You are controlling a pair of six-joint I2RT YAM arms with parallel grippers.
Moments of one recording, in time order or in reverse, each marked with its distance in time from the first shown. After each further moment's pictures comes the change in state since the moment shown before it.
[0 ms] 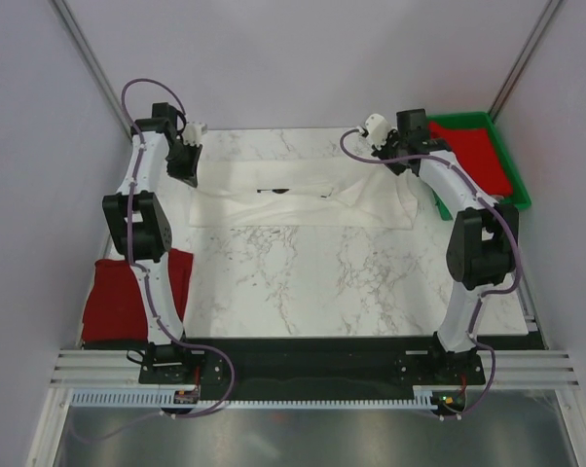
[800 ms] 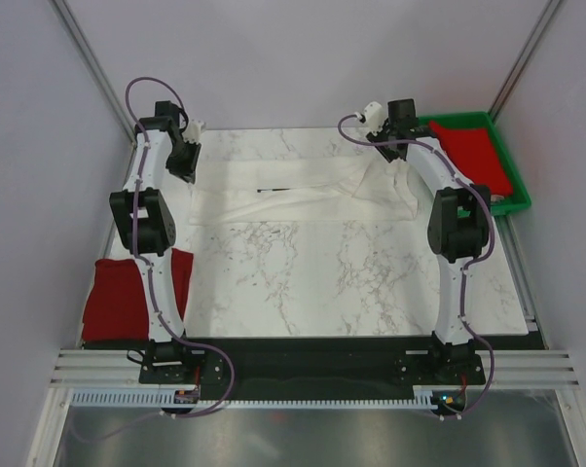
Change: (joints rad) left arm 0.000 0.131 0.143 0.002 -0.086 -0.004; right arm -0.014 0.362 0.380 -0.003 0.108 0.060
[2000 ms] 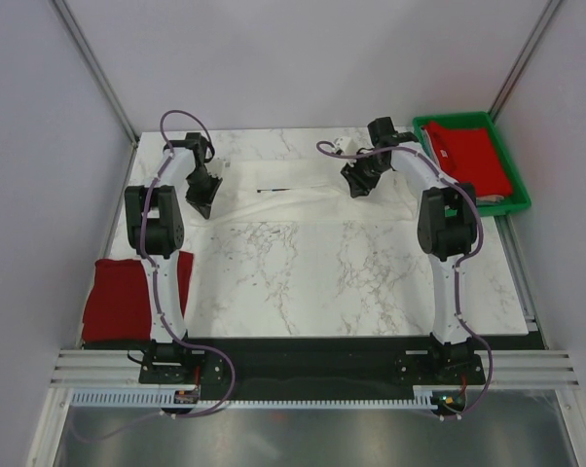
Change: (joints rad) left arm -0.093 -0.034 -0.330 0.028 -0.048 0.011; right arm 0.067 0.056 0.004 -0.357 -0.476 -0.125
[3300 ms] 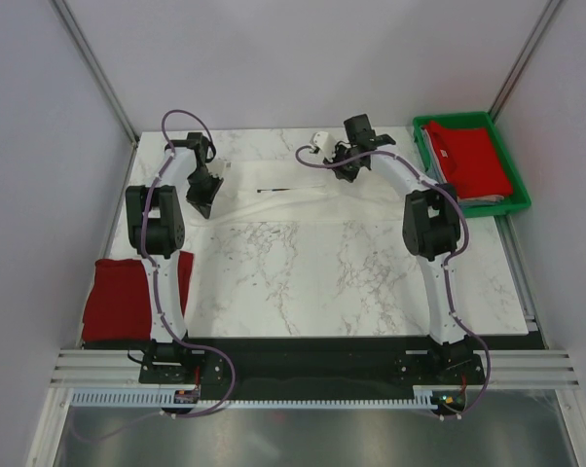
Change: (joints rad) left arm -0.006 0.001 0.000 0.000 -0.019 0.000; right arm 0.088 0.074 0.090 0.152 0.122 -0.032
